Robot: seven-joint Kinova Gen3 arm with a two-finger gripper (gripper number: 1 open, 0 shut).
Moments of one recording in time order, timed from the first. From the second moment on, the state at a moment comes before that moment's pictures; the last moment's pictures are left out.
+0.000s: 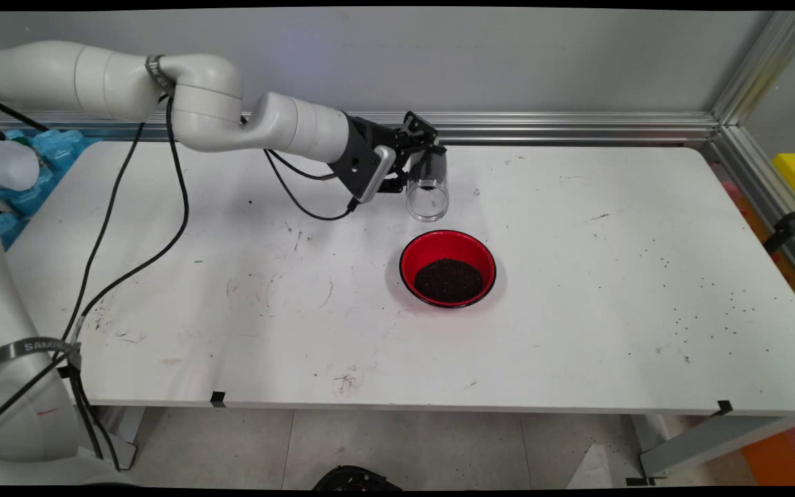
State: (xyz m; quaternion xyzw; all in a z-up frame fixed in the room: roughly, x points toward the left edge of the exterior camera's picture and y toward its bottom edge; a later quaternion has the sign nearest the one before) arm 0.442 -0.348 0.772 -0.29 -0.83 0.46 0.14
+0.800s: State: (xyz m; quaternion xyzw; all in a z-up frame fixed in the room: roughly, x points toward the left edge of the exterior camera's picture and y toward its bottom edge) arm 0.406 -0.337 0.762 -0.35 -0.77 0.52 0.06
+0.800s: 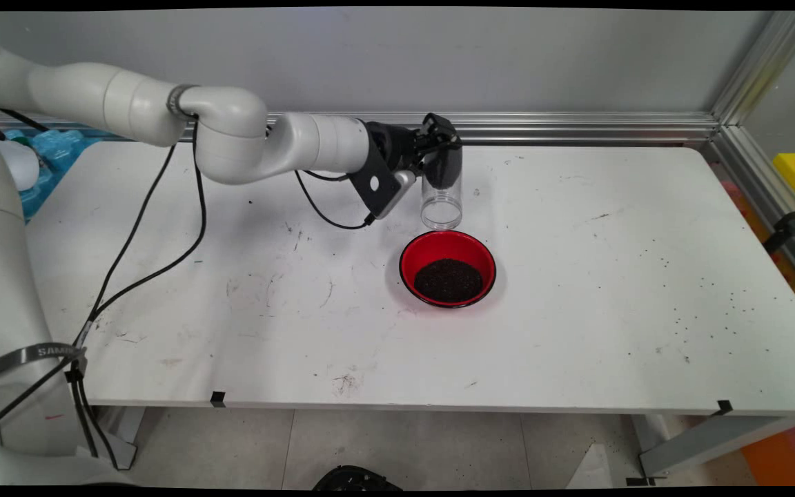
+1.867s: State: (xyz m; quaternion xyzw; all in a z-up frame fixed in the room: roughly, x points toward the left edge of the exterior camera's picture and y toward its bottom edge) arm 0.372 -0.312 0.739 -0.42 -0.70 0.58 -0.02
